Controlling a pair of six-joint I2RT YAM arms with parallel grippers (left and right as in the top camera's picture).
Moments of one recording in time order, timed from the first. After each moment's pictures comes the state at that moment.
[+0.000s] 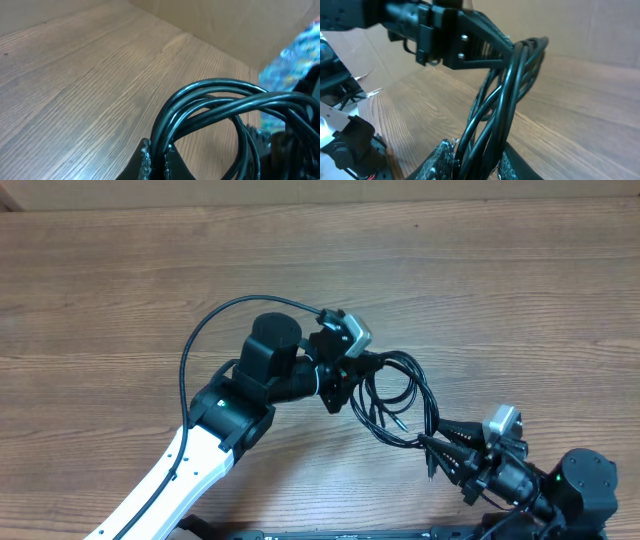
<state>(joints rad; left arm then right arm) -0.59 1.22 0.96 -0.16 0.61 -0.07 0.02 0.25 0.55 -0.56 -0.92 0.01</state>
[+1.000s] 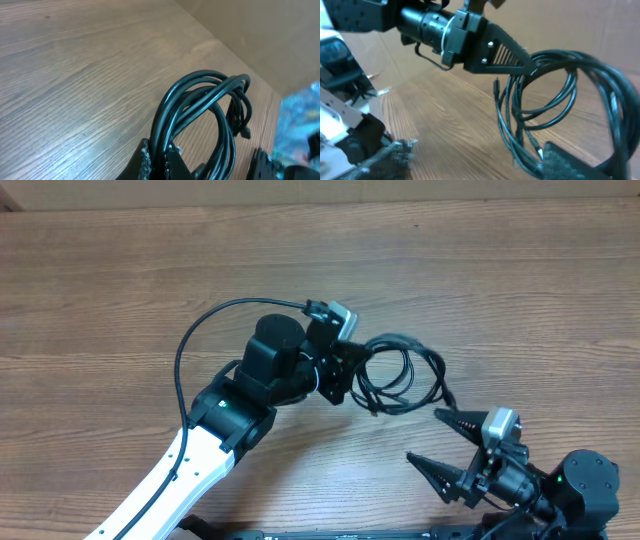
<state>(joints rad) -0.60 1.22 0.96 -0.21 0.44 -0.24 0.02 0.25 0.55 -0.54 -0.96 0.02</state>
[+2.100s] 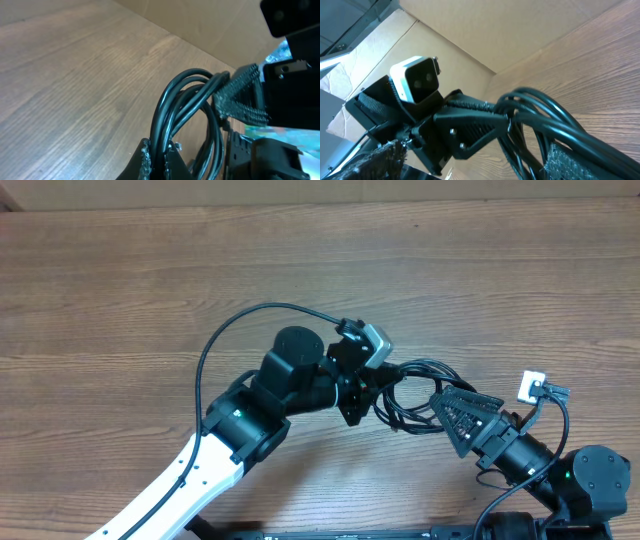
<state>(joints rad) -0.71 1.22 0.96 -0.13 0.54 -0.15 0.02 0.33 0.55 -0.27 -0.78 0.92</state>
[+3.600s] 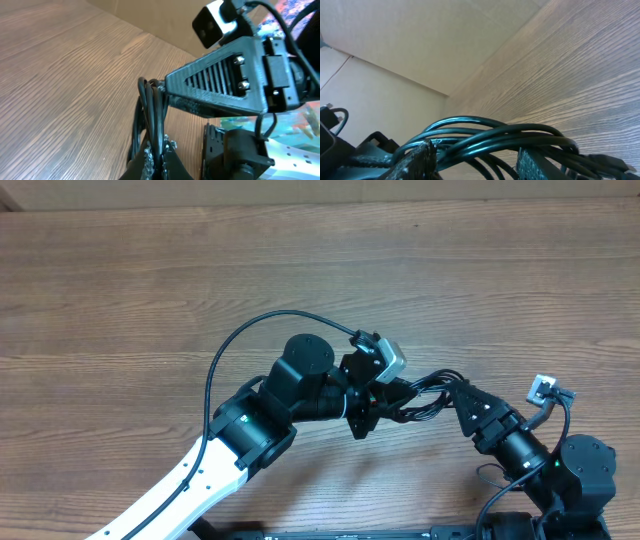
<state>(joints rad) -0.76 1.22 0.96 -0.11 0.62 -0.16 0.02 0.33 0.55 -0.48 -0.50 0.89</state>
